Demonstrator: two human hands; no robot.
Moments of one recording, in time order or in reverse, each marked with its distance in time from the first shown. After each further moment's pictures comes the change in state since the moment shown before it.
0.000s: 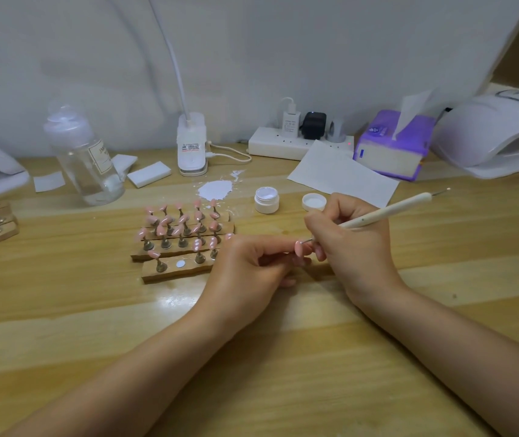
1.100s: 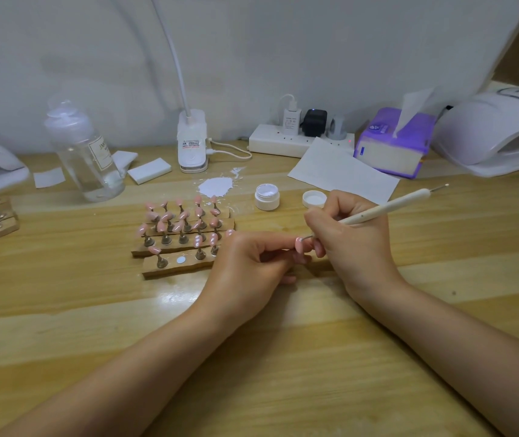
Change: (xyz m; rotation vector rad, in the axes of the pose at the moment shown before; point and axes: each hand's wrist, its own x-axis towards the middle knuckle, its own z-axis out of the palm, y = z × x) left_hand 0.000 0.000 0.000 0.033 0.014 -0.004; right_hand 0.001 0.001 0.000 -0.012 0.003 0.020
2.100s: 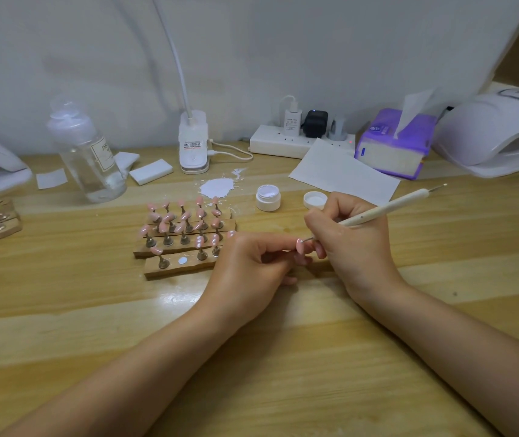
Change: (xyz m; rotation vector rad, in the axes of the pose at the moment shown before) left_hand -0.001 0.002 0.000 0.000 -0.006 -0.004; right_hand 0.000 0.000 0.000 0.005 -0.008 0.000
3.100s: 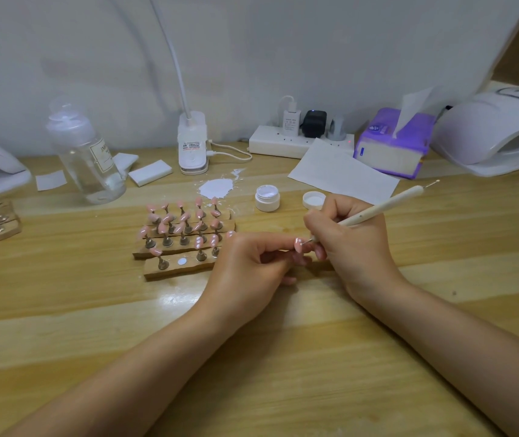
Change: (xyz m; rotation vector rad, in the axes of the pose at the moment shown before) left_hand 0.001 0.001 0.001 -0.021 -0.003 -0.009; right_hand 0.000 -0.001 -0.002 -0.002 -0.052 0.012
